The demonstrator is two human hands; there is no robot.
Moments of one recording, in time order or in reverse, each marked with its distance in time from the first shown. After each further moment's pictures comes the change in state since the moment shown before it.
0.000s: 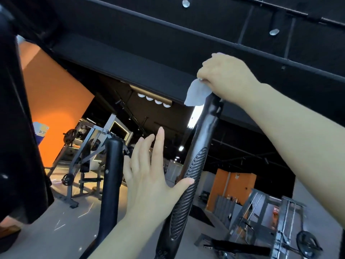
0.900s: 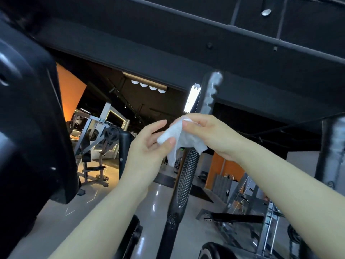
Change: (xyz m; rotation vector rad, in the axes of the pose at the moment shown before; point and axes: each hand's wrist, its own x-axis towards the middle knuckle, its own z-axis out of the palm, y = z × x) left_hand 0.019 0.034 -0.089 -0.887 -0.244 -0.452; right_hand -0.102 -0.102 -0.047 1.607 -0.282 0.419
